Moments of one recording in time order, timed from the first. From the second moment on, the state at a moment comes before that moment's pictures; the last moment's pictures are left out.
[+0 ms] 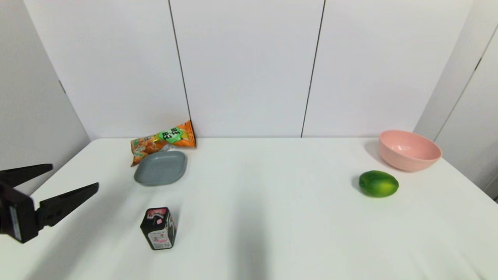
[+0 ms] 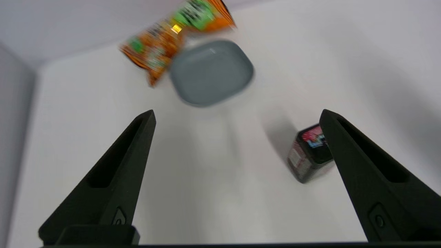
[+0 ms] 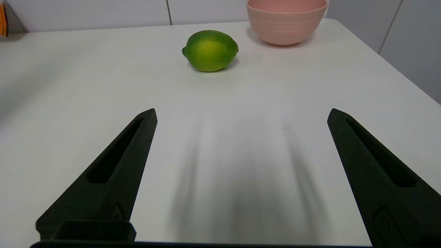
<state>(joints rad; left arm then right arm) -0.05 0.88 -0.53 -0.12 -0.19 0.20 0.00 0.00 0.00 -0.01 -0.01 0.04</state>
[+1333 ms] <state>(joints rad) 0.00 0.00 0.00 0.00 -0.01 0.02 0.00 0.00 0.00 -0.01 -0.01 0.04</state>
